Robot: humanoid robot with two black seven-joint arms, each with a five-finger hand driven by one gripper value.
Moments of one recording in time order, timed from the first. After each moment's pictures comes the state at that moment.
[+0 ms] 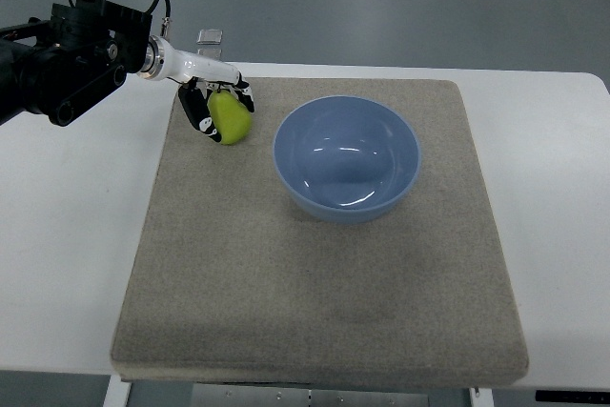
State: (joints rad) left arm -1.34 0.32 0.04 -0.55 1.41 -0.45 -0.41; right arm 0.05 0.00 -0.09 0.17 -0.04 -0.09 0.01
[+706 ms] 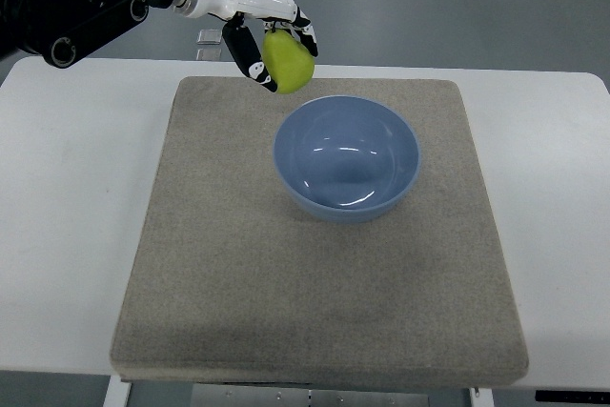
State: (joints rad) left arm -1.54 0.35 0.03 -0.75 1.27 -0.45 -0.41; right arm 0.05 0.00 -0.09 0.17 -0.04 -0.09 0.01
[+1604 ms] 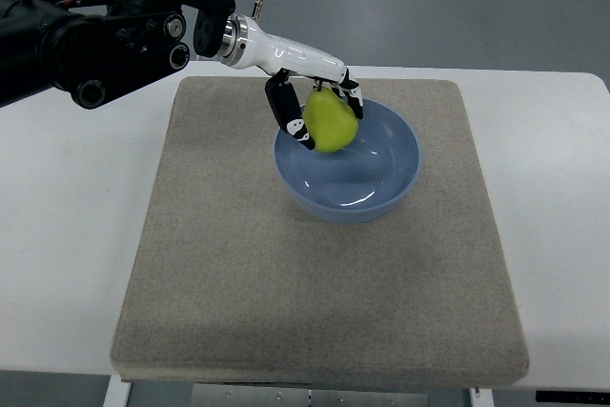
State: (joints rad) left arm -1.47 0.30 0.02 -0.91 1.30 -0.45 -0.41; right arm 0.05 0.00 -0.09 0.17 -0.04 -0.09 0.01
